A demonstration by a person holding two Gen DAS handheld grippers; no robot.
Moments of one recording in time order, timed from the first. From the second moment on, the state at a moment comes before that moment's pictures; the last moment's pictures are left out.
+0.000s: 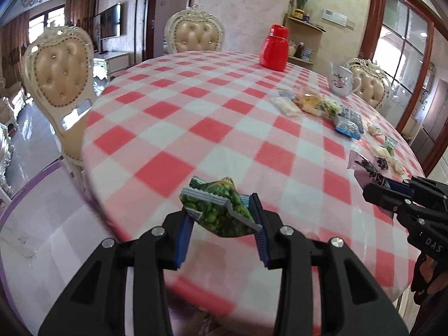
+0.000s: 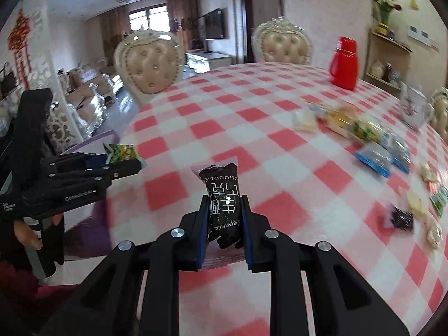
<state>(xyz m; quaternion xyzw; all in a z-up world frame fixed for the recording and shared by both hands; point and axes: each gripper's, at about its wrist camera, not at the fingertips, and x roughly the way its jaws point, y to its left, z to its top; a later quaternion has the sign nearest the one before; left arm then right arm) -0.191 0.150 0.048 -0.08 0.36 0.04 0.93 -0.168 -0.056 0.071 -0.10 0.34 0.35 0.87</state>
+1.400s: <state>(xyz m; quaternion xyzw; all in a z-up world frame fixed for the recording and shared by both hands) -0.191 0.157 0.075 -0.10 0.33 0.05 0.94 -0.160 -0.077 0.053 -0.02 0.36 0.30 0.88</state>
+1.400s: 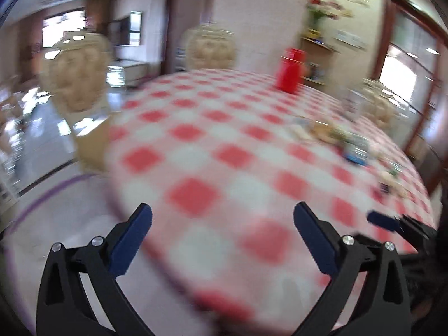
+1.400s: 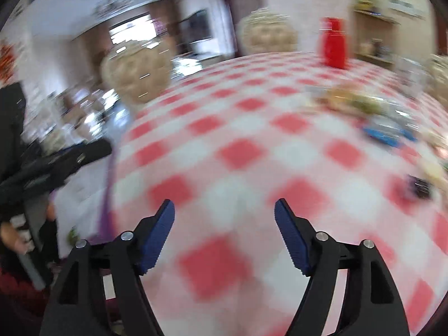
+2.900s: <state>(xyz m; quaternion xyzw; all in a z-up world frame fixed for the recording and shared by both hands) 0.146 -0.138 0.001 0.04 0.44 -0.09 0.89 -0.007 -0.375 0.011 0.15 0.40 0.00 0.91</state>
